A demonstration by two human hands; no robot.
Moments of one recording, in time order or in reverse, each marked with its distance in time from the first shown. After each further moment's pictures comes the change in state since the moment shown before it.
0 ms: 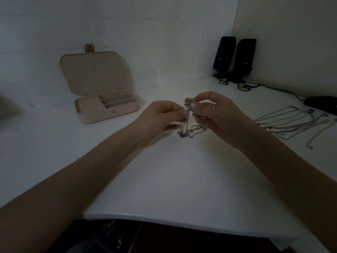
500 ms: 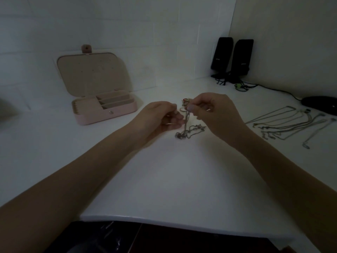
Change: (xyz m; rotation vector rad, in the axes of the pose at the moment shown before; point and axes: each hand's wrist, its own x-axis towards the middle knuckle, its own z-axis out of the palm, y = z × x) left_hand 0.003 0.003 0.001 -0.253 0.033 -0.081; right_hand 0.003 0.003 -0.001 -0.799 0.114 -0.396
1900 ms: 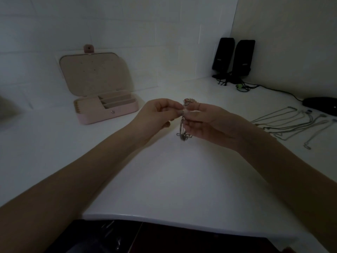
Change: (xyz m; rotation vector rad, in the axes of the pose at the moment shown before) left_hand -0.003 0.000 -0.005 0.278 0.033 0.133; right_hand -0.004 -0.009 0.001 1.037 -0.394 0.592
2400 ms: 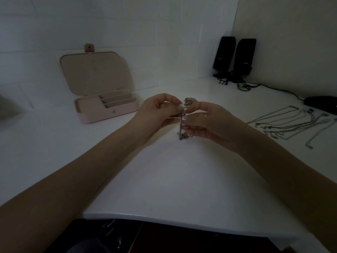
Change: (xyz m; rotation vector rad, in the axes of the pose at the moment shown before) left_hand 0.002 0.000 0.000 -0.223 -0.015 0.020; right_hand 0.002 0.007 0.000 -0.283 0.172 -0.090
